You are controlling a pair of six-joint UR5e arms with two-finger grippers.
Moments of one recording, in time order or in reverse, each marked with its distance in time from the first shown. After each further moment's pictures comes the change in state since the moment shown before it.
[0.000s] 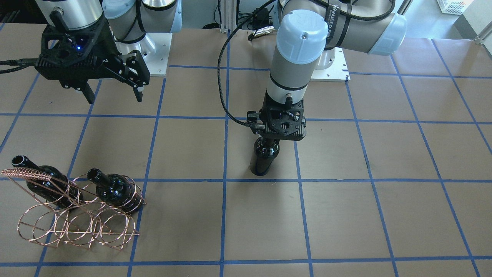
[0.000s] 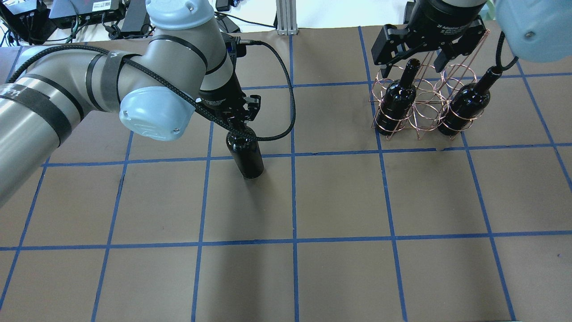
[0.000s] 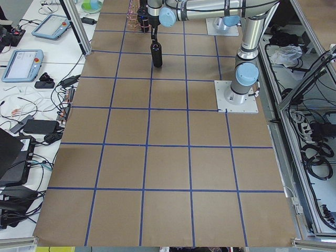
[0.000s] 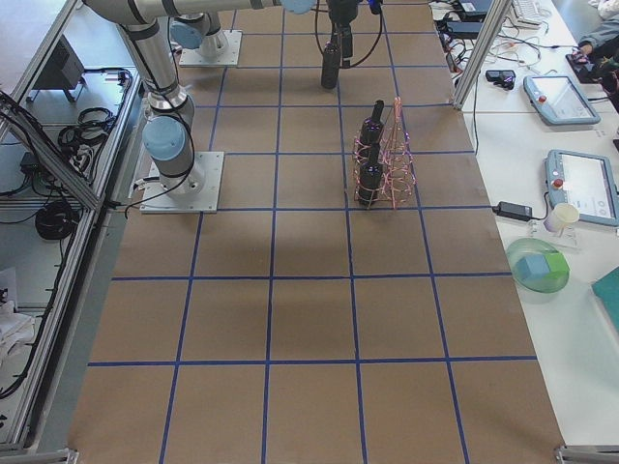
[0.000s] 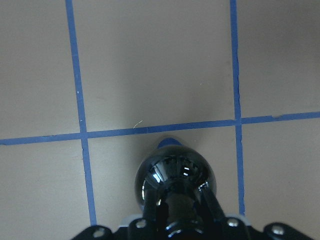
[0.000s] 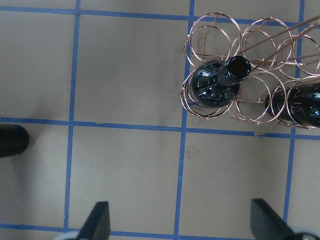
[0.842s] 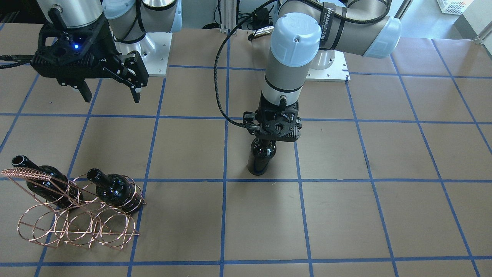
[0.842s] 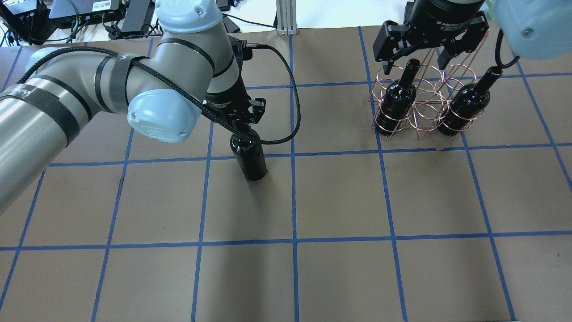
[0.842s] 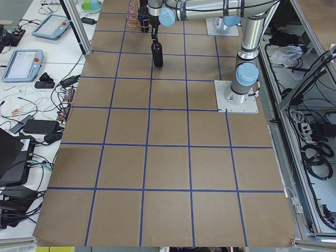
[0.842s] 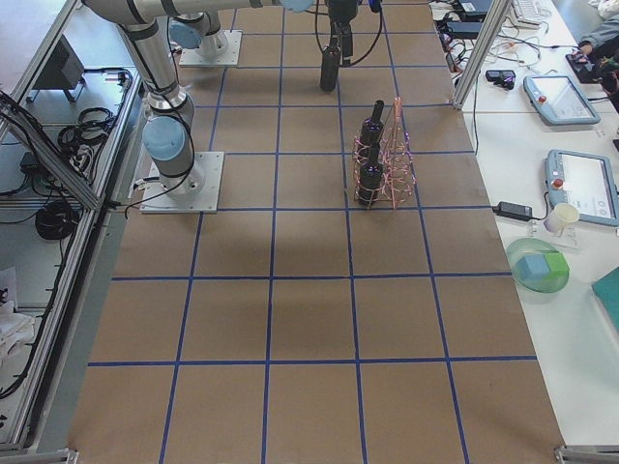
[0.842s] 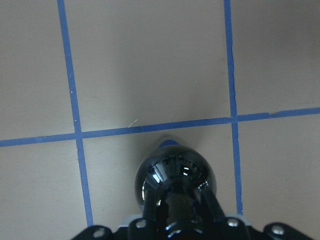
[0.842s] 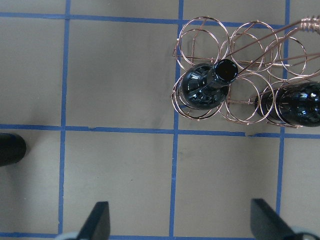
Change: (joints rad) left arm -0.011 -0.013 0.000 0.003 0.001 0.005; right arm 0.014 0.006 -0.015 0.003 -0.028 0.083
